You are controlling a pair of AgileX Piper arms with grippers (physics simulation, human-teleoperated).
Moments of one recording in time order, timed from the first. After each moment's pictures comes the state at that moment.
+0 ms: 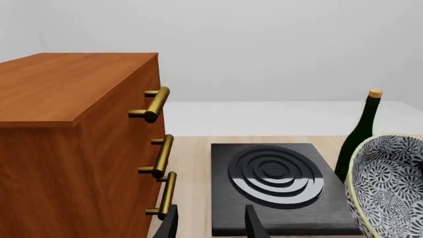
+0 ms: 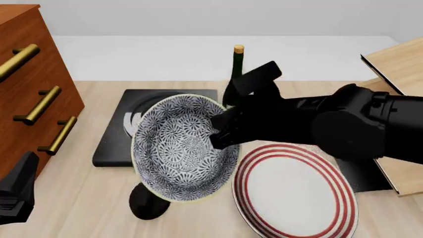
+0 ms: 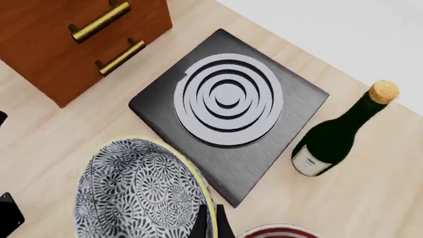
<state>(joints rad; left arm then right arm) -0.01 0.01 0.00 -0.01 0.00 0.79 1.37 -0.87 0.16 0.09</state>
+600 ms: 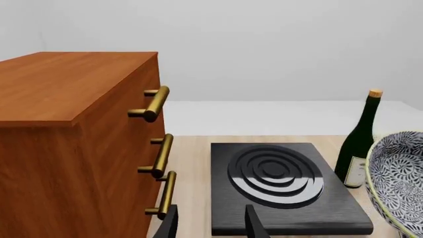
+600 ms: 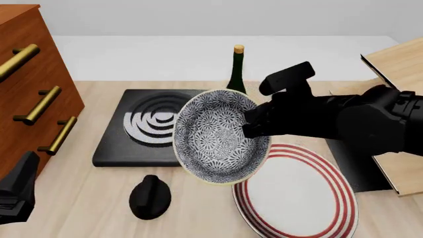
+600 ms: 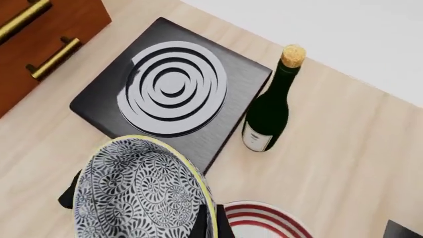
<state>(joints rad) -0.01 0.02 0.00 -0.01 0.00 0.61 1.32 -0.80 0.17 0.06</state>
